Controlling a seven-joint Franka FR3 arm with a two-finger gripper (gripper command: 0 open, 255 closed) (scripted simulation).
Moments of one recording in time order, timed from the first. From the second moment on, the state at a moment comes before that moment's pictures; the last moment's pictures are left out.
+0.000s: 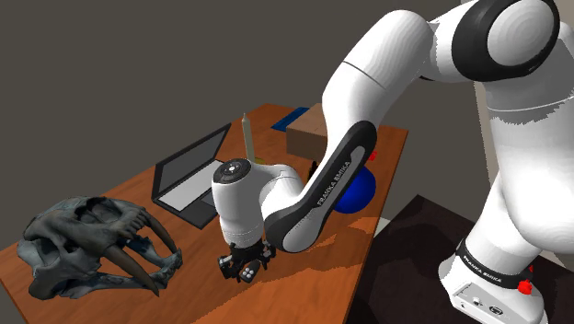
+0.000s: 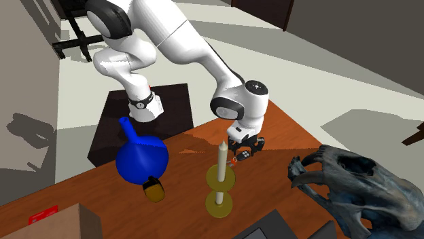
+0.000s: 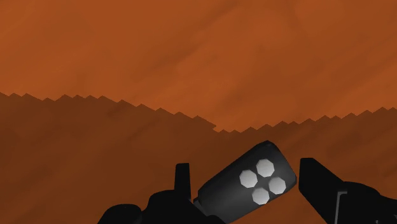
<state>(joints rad) 0.33 0.49 0.53 -2.08 -0.42 2.49 1.38</state>
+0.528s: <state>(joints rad) 0.31 0.45 0.55 -2.08 -0.39 2.46 1.36</state>
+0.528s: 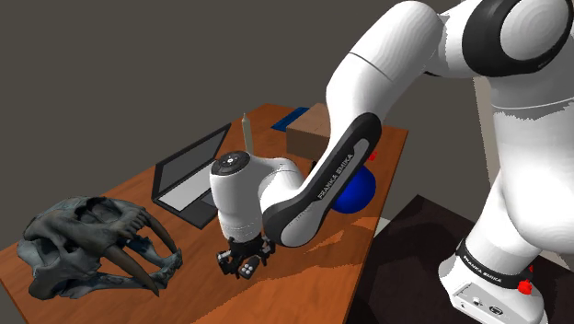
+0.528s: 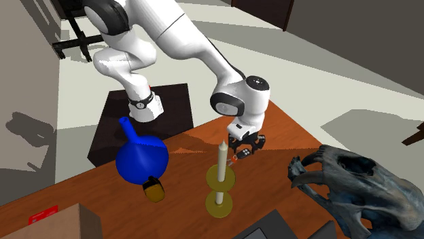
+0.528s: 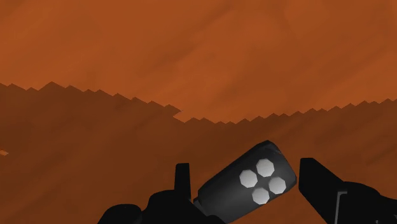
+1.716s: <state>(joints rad) 0.24 0.28 0.64 -2.05 -0.24 2.28 1.26</state>
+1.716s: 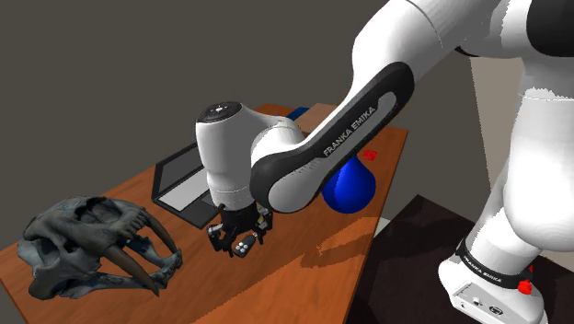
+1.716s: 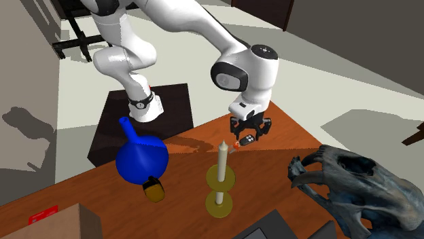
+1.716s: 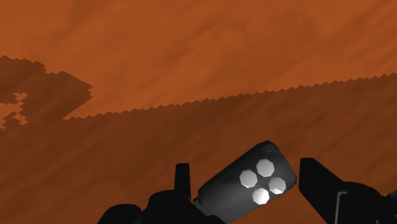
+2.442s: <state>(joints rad) 0.21 0.19 0.67 -2.00 -0.16 2.16 1.20</state>
